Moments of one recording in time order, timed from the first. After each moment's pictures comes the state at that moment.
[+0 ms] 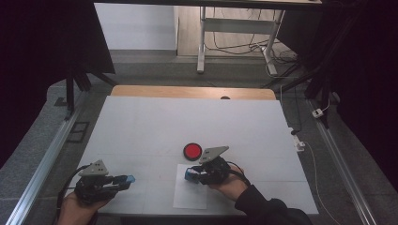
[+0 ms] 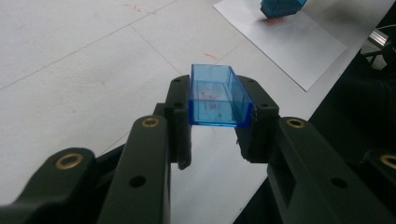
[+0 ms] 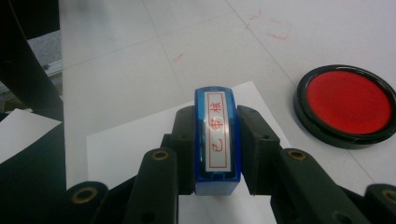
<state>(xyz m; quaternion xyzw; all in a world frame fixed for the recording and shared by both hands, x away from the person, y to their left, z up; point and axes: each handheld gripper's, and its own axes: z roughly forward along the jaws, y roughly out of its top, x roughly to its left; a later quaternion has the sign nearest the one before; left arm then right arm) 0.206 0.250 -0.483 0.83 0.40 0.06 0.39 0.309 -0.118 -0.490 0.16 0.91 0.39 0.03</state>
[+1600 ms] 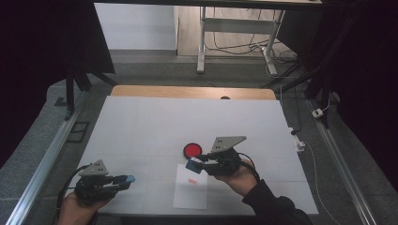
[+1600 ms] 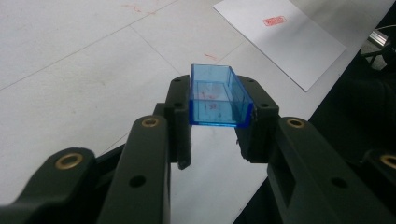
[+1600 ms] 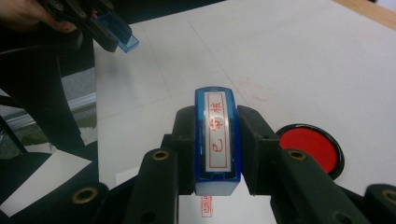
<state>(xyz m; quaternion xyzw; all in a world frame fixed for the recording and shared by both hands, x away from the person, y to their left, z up) 0.206 0.250 -0.483 0.82 0.40 0.06 0.39 0.310 -0.137 -0.438 0.15 0.87 0.47 0.03</state>
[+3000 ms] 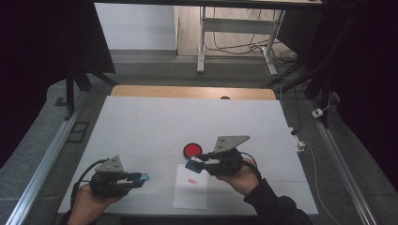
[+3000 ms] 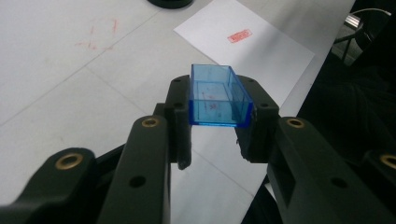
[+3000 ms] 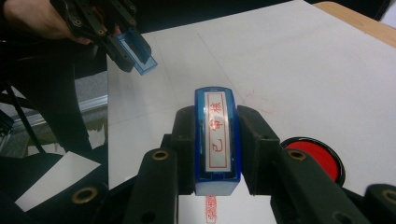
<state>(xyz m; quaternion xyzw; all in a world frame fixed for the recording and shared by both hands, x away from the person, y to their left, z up) 0.224 0.216 -0.471 0.85 0.33 0.05 0.40 0.307 -0.141 -0.429 0.13 0.86 0.49 0.03</state>
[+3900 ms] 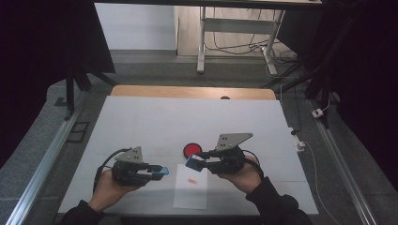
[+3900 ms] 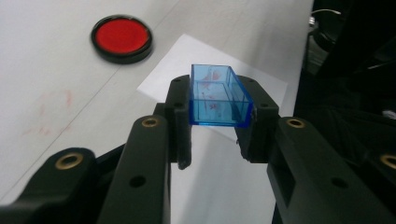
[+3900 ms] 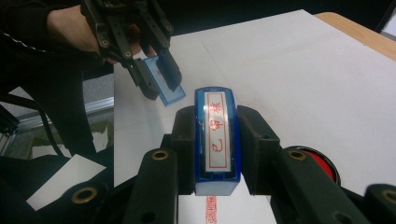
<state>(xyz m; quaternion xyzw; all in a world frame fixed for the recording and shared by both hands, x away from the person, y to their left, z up) 0.264 0.176 -0.467 0.87 0.23 0.02 0.44 0.307 -0.144 -0.417 0.11 0.86 0.49 0.03</state>
